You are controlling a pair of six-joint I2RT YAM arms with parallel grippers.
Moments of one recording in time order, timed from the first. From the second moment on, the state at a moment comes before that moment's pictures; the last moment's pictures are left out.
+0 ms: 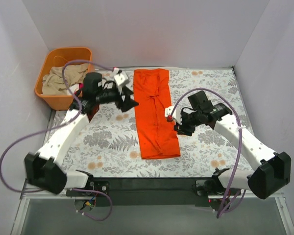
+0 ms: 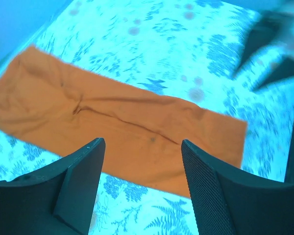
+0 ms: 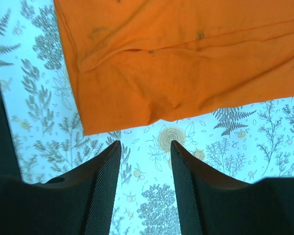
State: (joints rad) left arm -0.31 1.45 1.29 -0.26 0.77 0.22; right arm 0.53 1.31 1.19 -0.93 -0.51 -0.87
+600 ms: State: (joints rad) left arm -0.84 0.99 0.43 -0.23 0.62 0.74; right arm 0.82 0.98 0.48 -0.46 -0.34 -1.17
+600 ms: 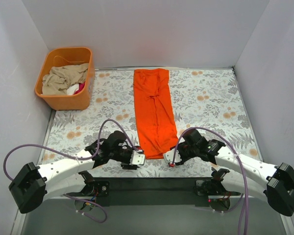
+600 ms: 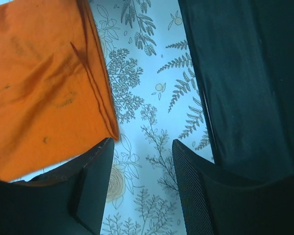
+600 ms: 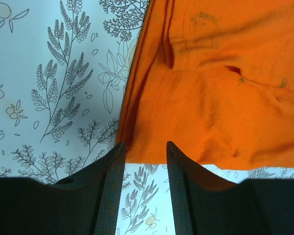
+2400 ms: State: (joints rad) left arm -0.91 1.12 0.48 -0.14 0.53 0.69; right arm 0.85 1.04 0.52 -0.56 -0.36 -1.15
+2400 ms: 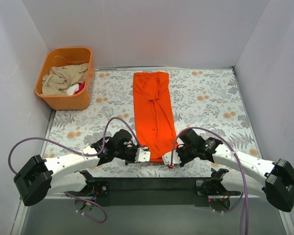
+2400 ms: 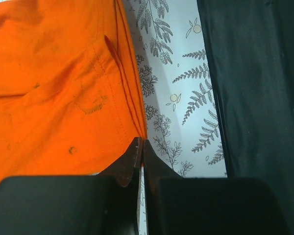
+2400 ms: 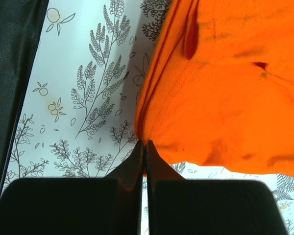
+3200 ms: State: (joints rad) left arm -0.58 1.37 0.76 -0.08 0.57 0.70; right arm 0.56 1.40 0.92 -0.56 -0.34 -1.23
